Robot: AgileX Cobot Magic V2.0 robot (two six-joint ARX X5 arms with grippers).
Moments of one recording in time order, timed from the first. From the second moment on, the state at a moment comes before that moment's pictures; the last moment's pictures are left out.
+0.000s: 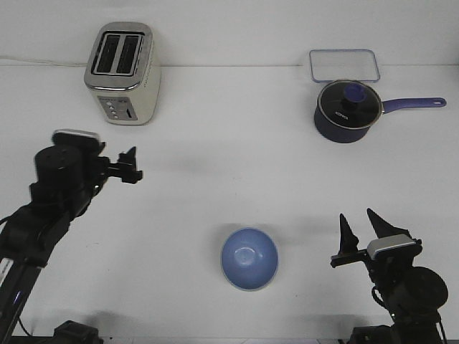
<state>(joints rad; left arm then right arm) -0.22 1.05 1.23 -0.43 -0.06 -0.05 0.03 0.31 0.49 -0.33 -0.20 0.06</state>
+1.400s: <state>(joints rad) -0.09 0.24 0.42 -0.03 -0.18 -0.05 0.03 0.28 0.49 -0.29 -0.16 0.08</state>
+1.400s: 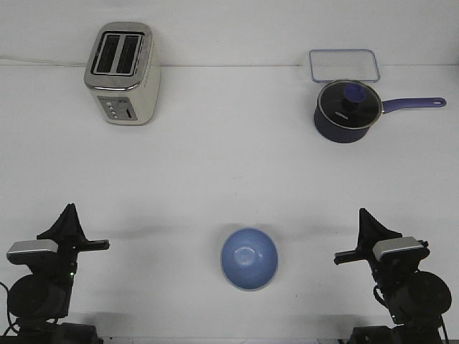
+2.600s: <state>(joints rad) -0.02 0.01 0.03 0.15 -0.02 0.01 0.03 0.28 0.49 -0.29 -0.16 0.08</state>
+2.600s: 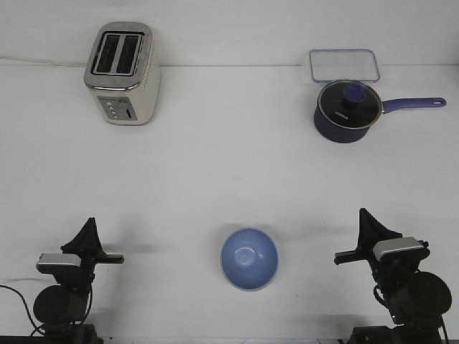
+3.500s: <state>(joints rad) -0.02 0.01 0.03 0.15 -0.02 0.01 0.00 0.00 0.01 -0.04 -0.05 -0.21</state>
